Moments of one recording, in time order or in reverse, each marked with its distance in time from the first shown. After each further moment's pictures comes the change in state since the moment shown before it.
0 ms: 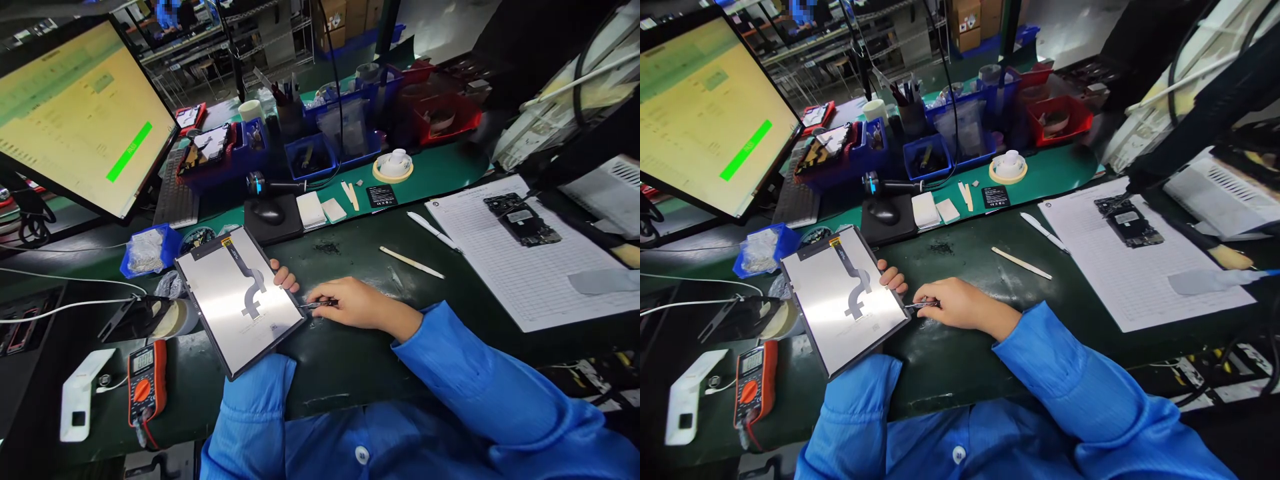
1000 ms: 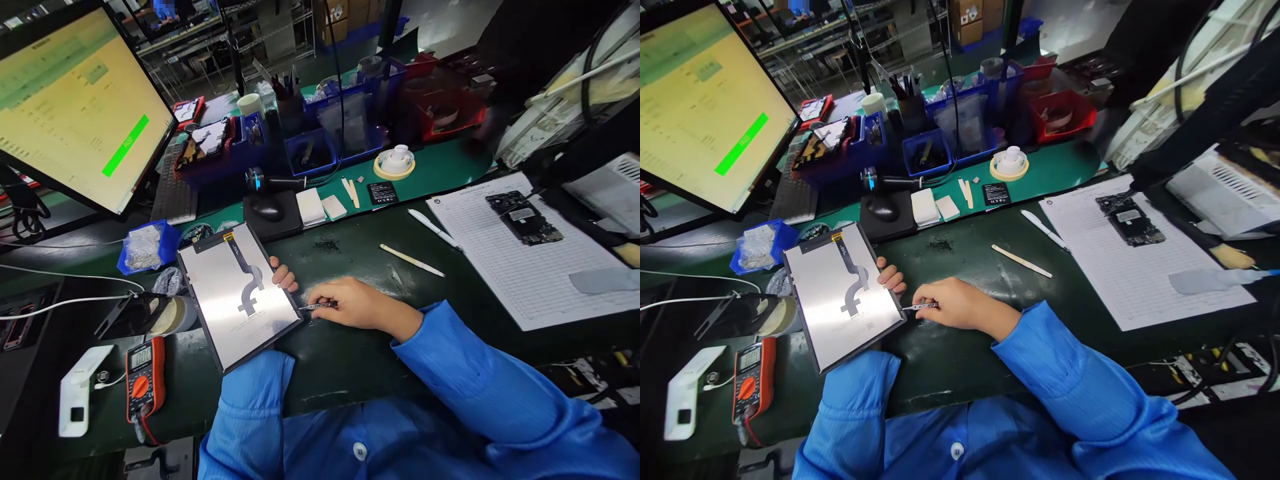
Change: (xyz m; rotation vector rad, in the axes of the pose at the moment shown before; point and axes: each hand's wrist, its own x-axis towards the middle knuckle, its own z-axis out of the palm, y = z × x) left_hand 0.000 0.002 -0.011 -0.042 -0.021 -0.036; right_hand -0.002 -0.003 -0.001 -0.035 -0.032 -0.006
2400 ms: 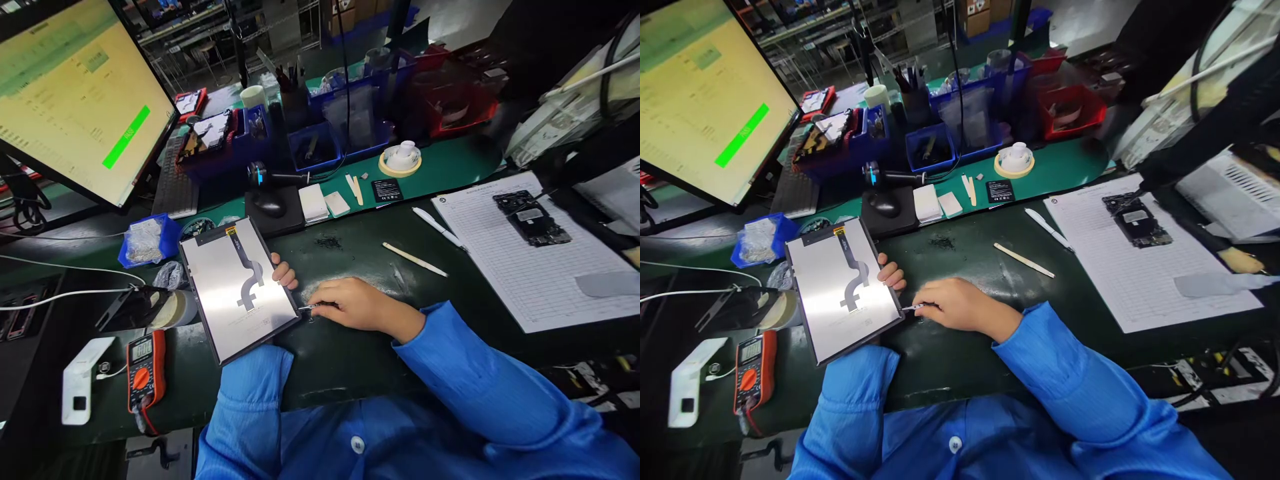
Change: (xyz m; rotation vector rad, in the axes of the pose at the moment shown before) left_hand -0.001 -0.002 0.009 0.023 0.002 0.010; right_hand -0.003 -0.003 0.001 -0.133 0.011 -0.146
